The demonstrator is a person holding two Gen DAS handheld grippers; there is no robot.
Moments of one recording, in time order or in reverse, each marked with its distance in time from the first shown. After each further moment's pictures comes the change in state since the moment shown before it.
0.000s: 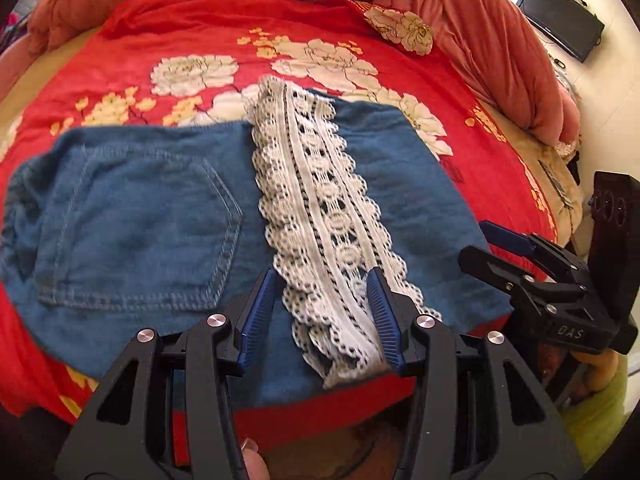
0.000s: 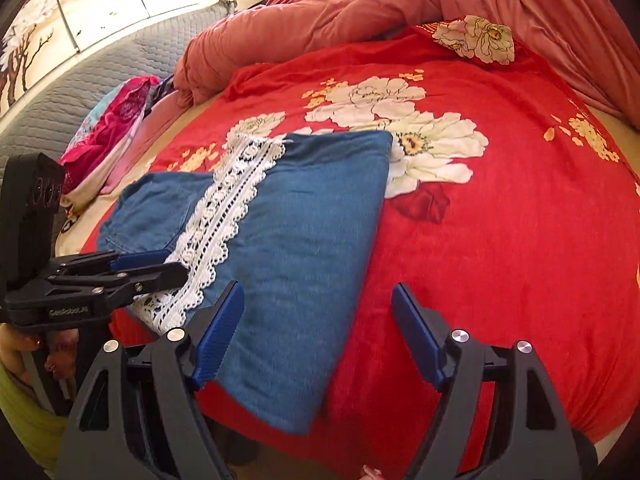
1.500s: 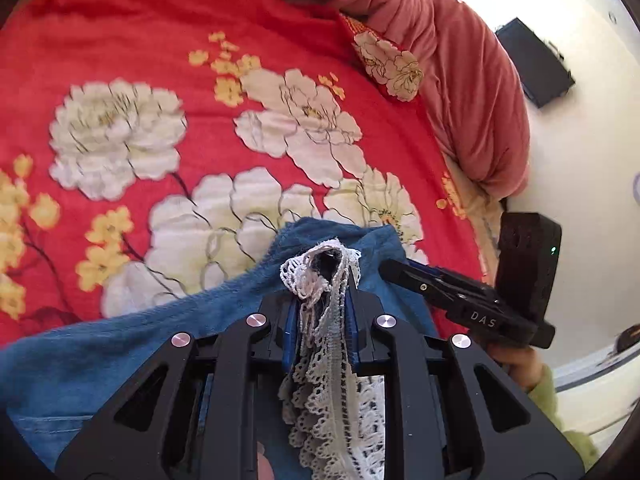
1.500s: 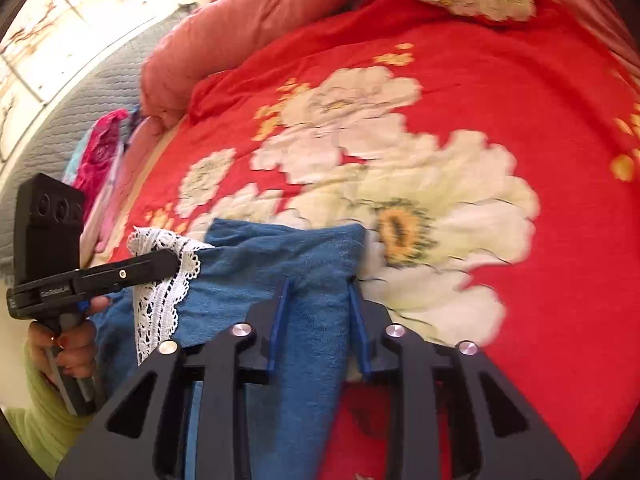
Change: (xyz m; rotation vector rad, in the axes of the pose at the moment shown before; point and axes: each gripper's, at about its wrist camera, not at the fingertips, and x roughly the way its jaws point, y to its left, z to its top) left arm 0.060 0.057 0.137 -0.056 0.047 -0.312; right arm 0.085 -0.059 0.101 0.166 0.094 0.105
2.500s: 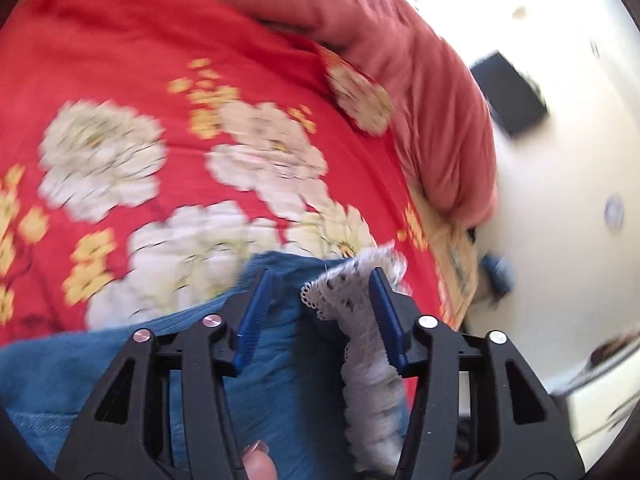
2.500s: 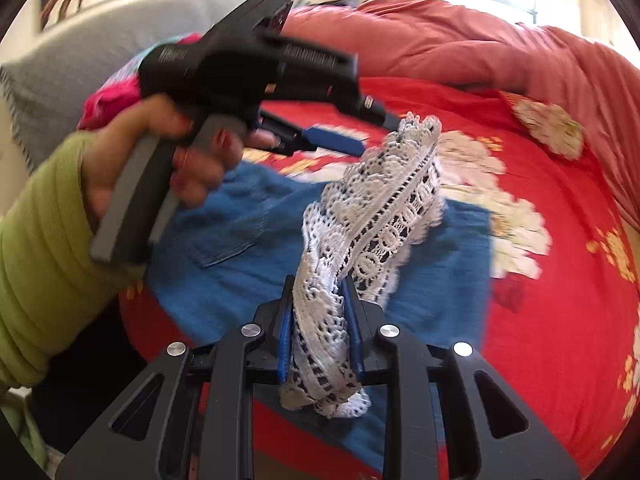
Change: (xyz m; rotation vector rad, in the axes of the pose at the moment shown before) left arm -0.017 0.007 0.005 -0.128 -0.080 -0.184; right arm -0.040 0.145 -0.110 -0.473 -0.090 -0.121
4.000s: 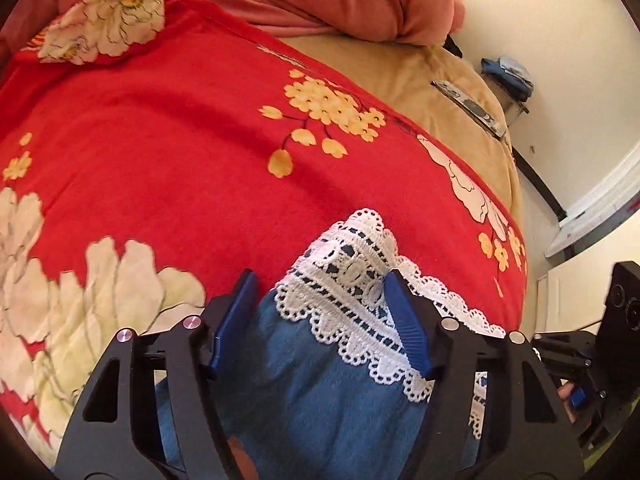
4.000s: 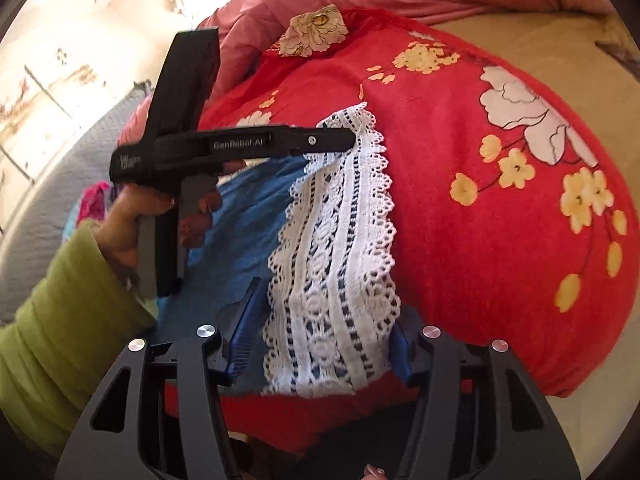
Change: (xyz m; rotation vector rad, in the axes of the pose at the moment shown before) left arm 0.261 -0.175 -0.034 0.704 0.402 0.124; right arm -0.086 -0.216 -0.126 0.754 -0.084 0.012
